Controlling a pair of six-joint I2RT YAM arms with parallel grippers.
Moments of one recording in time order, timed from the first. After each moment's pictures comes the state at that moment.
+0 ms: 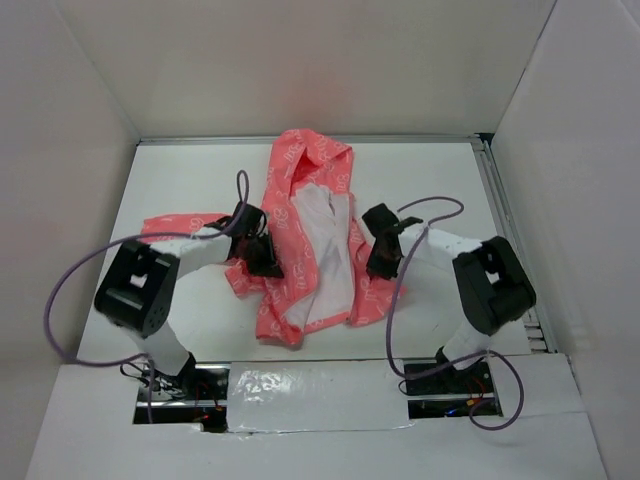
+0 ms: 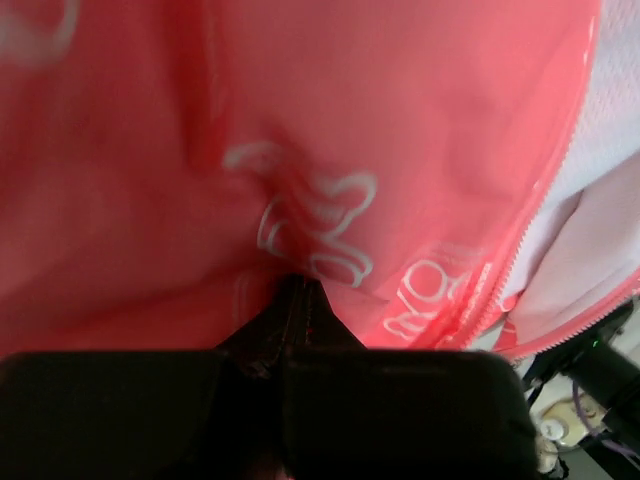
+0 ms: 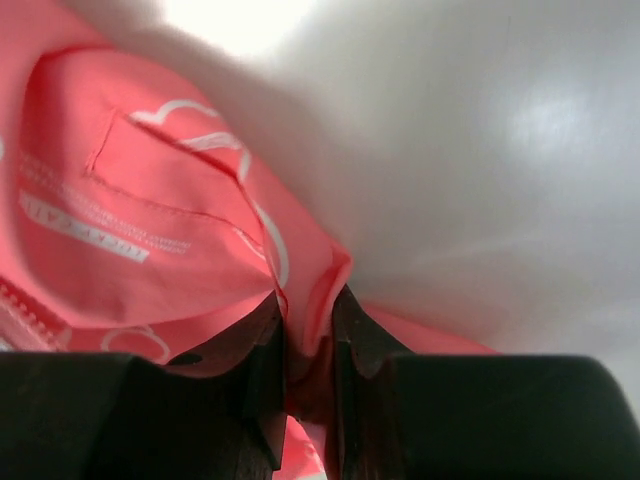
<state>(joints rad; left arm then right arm) -0.40 1.61 0.88 -0.37 0.32 -0.66 0.49 1.61 0.90 -0.59 0.12 0.88</state>
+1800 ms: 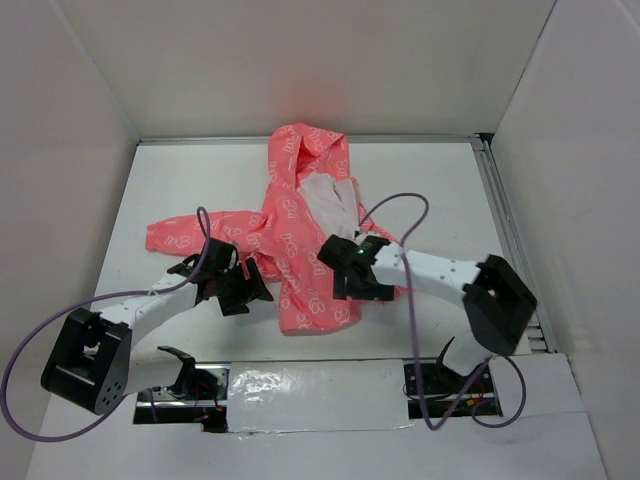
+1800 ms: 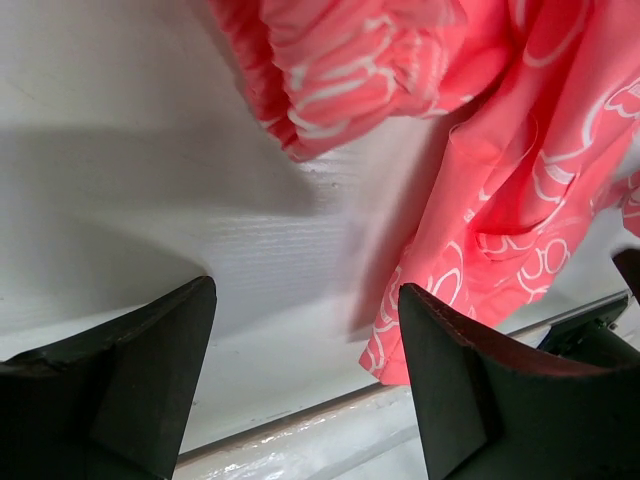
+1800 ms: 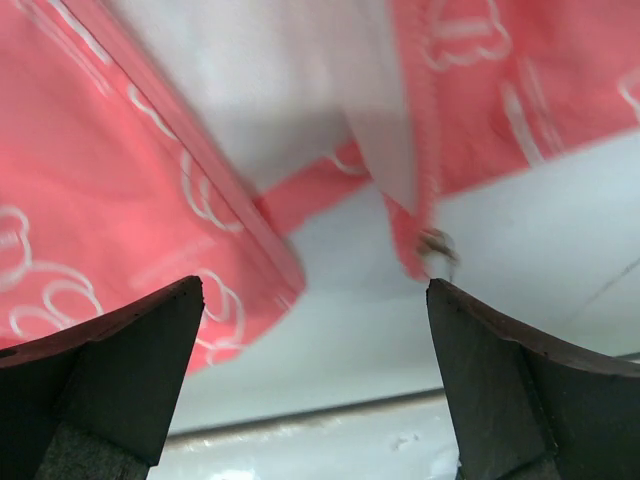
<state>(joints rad) -0.35 1.22 0.54 -0.40 0.28 -0.79 0.90 1.63 1.08 -0.91 0.39 0.97</state>
